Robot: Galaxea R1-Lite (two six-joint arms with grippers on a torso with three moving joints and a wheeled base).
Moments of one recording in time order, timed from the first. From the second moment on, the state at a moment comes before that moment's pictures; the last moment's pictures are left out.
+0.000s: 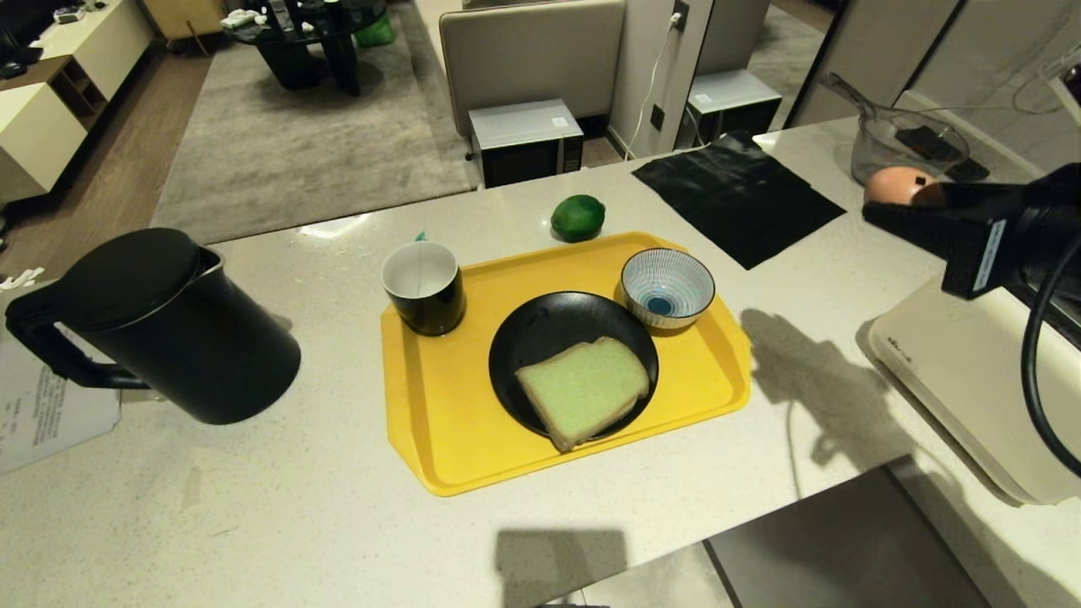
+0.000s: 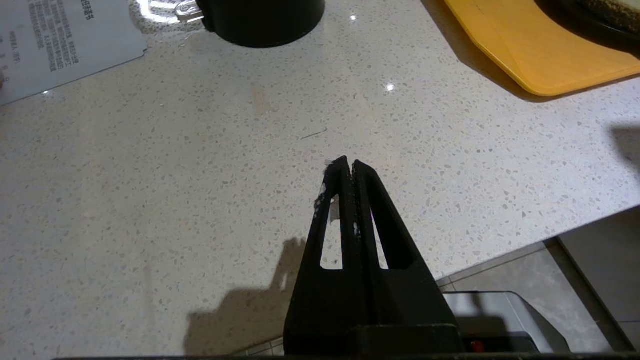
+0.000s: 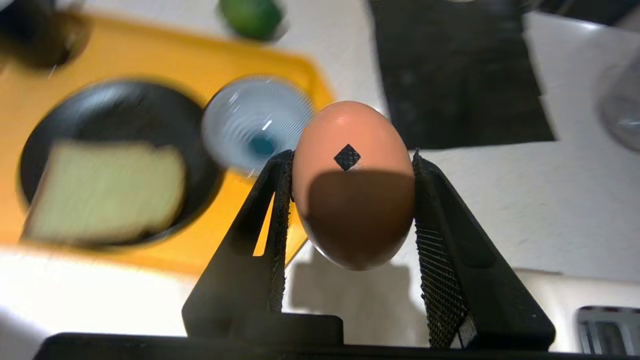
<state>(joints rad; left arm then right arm) 0.00 0.00 0.00 -0.01 0.00 0.00 0.32 1.29 -1.02 -0.22 -0.04 -0.23</state>
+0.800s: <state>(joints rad) 0.00 0.00 0.00 -0.01 0.00 0.00 0.55 1.53 -1.17 -0.15 -0.37 -0.22</state>
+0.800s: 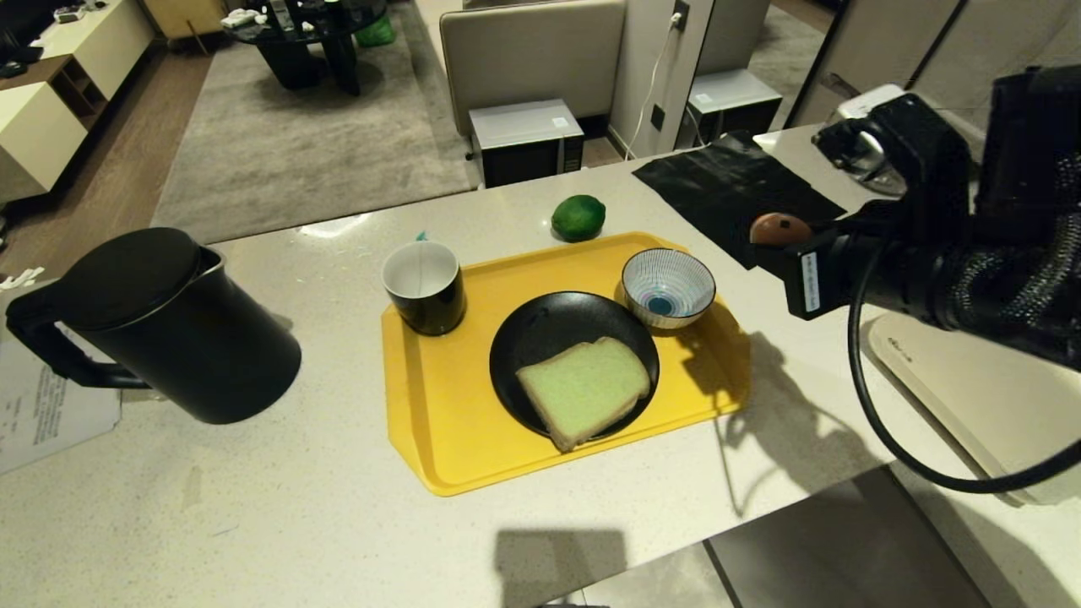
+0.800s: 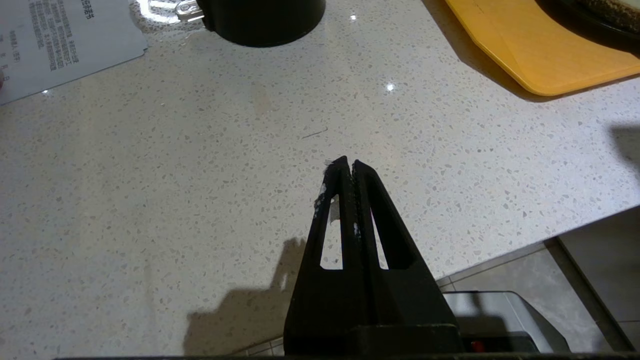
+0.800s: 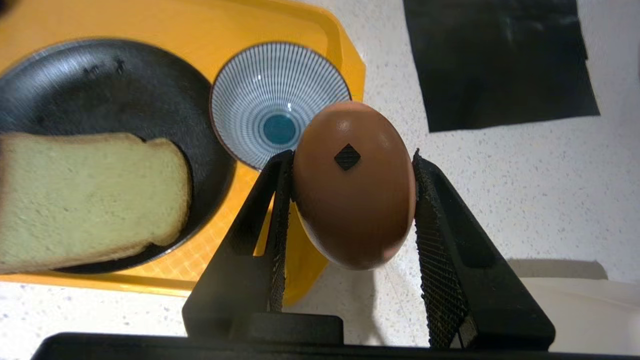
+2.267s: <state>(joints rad) 0.00 0.00 0.00 -0.01 0.00 0.00 0.55 1.98 -1.70 0.13 -0.30 -0.28</state>
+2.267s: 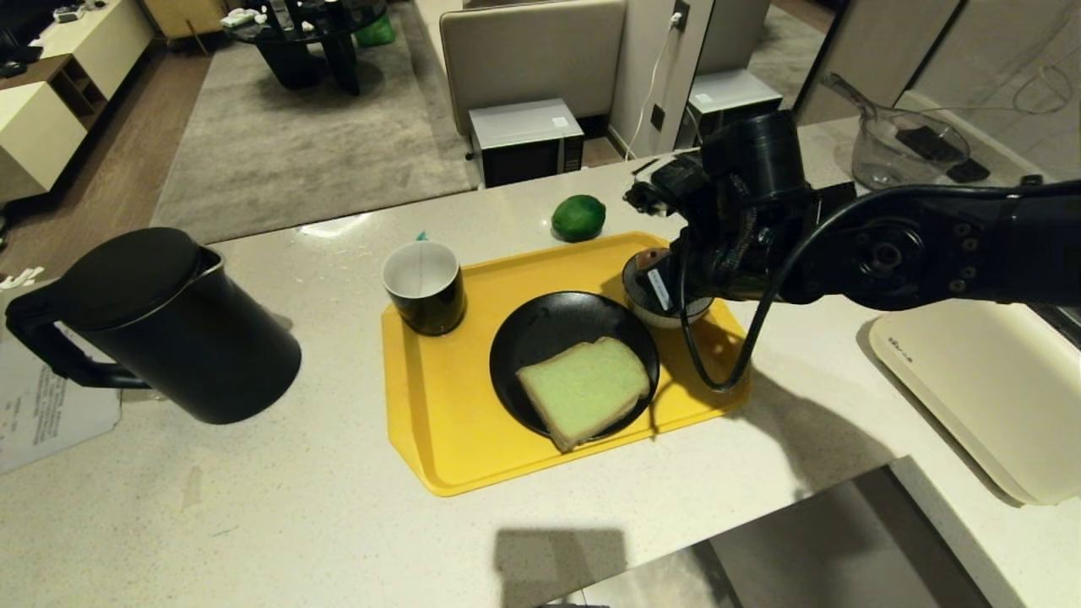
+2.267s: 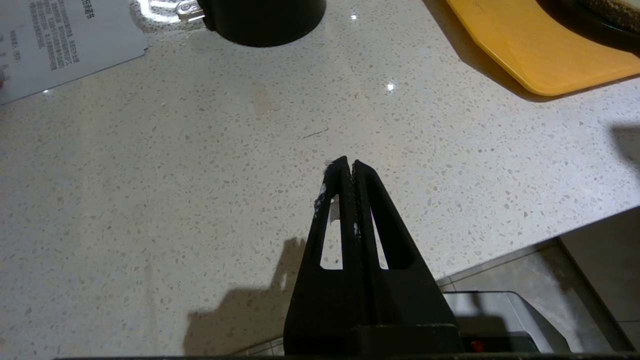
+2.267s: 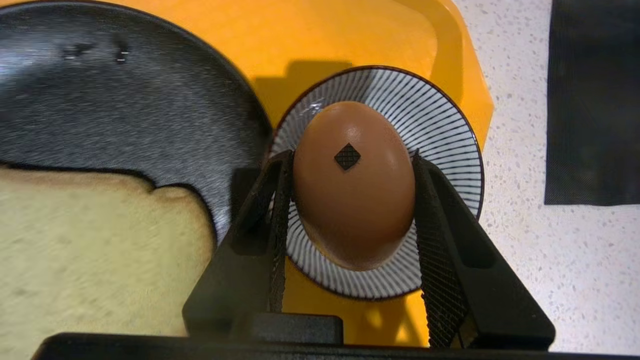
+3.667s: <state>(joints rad) 0.00 0.00 0.00 -0.01 0.00 0.00 0.47 2.06 -1.68 0.08 -0.31 -0.28</state>
